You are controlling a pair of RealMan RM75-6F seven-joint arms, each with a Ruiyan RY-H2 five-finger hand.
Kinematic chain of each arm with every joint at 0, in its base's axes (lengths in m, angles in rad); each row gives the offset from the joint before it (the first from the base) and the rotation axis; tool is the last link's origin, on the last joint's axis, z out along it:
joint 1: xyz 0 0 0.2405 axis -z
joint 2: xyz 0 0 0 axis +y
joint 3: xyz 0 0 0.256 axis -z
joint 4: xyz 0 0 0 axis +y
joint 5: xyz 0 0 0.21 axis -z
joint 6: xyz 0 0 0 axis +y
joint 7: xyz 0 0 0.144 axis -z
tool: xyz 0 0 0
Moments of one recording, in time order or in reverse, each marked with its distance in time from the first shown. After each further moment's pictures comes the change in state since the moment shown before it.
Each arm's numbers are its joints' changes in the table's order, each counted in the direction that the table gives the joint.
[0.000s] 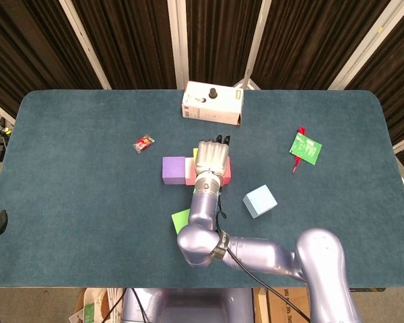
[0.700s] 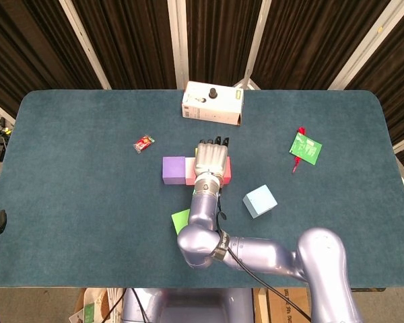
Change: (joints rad) left arm 0.000 0.001 0.002 0.000 0.003 0.000 0.000; right arm 0.000 0.011 -0.005 -0.022 -0.027 0.003 0.019
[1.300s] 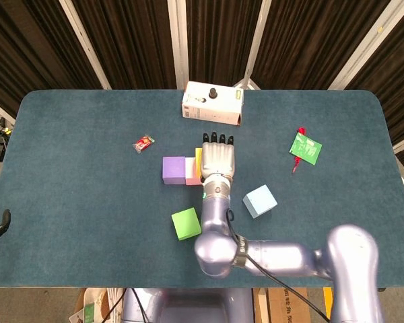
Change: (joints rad) left arm 0.011 0.011 -0.015 0.020 -0.016 -0.033 0.022; right arm 0.109 0.144 -0.016 -0.303 0.007 0.062 -0.031
